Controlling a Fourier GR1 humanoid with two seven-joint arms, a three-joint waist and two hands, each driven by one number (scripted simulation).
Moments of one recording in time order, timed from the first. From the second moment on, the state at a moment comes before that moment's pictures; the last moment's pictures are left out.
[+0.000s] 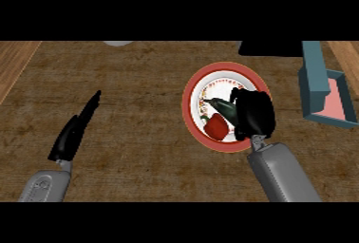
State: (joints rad) left arm -0.17 0.23 -0.01 -1.33 -0.25 -0.04 -0.03; right arm -0.41 -0.08 0.24 -1.35 1.35 0.05 0.45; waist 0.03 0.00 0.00
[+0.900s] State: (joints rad) left arm -0.13 0.21 0.01 -1.34 -0.27 -0.03 -0.05; right arm -0.68 -0.22 -0.02 -1.65 1.34 0.37 0.60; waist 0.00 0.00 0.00
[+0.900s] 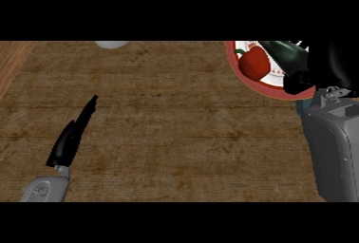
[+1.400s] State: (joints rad) left arm -0.14 0.21 0.03 -1.32 -0.27 -0.04 -0.06; right arm -0.65 -0.38 -0.21 -1.50 1.27 0.31 0.50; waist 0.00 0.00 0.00
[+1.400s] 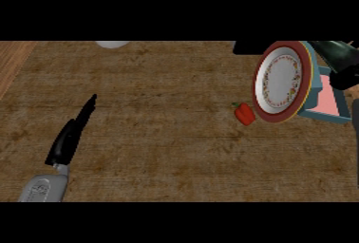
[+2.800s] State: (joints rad) left arm -0.15 0.22 0.04 -1.35 -0.27 -0.07 -0.04; right arm -0.78 -0.43 -0.70 -0.81 0.71 -0.01 -0.05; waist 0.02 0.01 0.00
